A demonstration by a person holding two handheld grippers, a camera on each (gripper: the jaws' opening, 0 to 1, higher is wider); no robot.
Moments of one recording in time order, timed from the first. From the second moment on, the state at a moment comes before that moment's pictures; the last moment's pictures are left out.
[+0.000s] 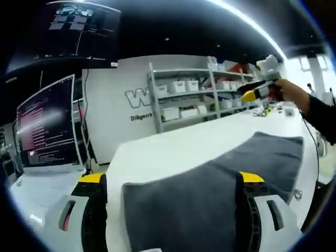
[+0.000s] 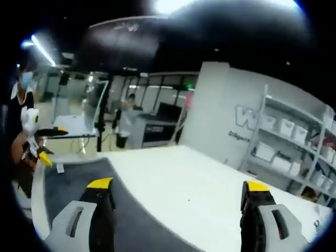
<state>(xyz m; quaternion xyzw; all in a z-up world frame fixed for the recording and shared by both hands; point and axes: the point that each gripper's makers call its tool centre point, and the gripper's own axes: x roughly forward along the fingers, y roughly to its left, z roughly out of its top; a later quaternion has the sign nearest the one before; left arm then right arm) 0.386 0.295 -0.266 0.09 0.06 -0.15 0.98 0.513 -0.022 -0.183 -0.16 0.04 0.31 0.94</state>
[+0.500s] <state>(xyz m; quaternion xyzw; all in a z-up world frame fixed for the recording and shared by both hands) 0.450 0.310 -0.276 0.10 0.07 -0.14 0.98 0.520 -0.173 -0.230 -0.10 0.07 0.23 0.97</state>
